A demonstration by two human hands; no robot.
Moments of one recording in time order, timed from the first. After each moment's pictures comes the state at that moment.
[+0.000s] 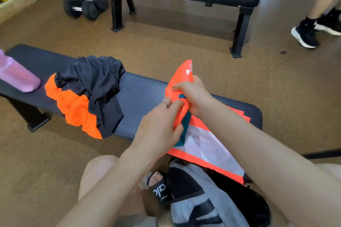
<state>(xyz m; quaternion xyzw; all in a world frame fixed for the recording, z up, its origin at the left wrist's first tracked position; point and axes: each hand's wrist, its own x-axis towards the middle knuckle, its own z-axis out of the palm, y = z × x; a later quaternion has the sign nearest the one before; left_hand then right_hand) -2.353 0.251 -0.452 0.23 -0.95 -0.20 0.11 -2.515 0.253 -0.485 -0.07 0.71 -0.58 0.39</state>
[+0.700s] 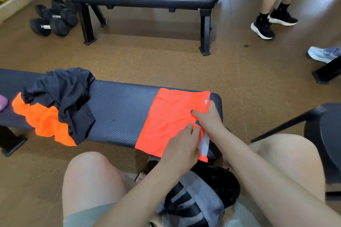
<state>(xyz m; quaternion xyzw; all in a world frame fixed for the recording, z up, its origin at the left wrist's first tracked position) -2.406 0.389 -0.525 0.11 -0.97 -0.20 0.02 -2.544 0.437 -0.541 -0.05 0.79 -0.54 0.27</state>
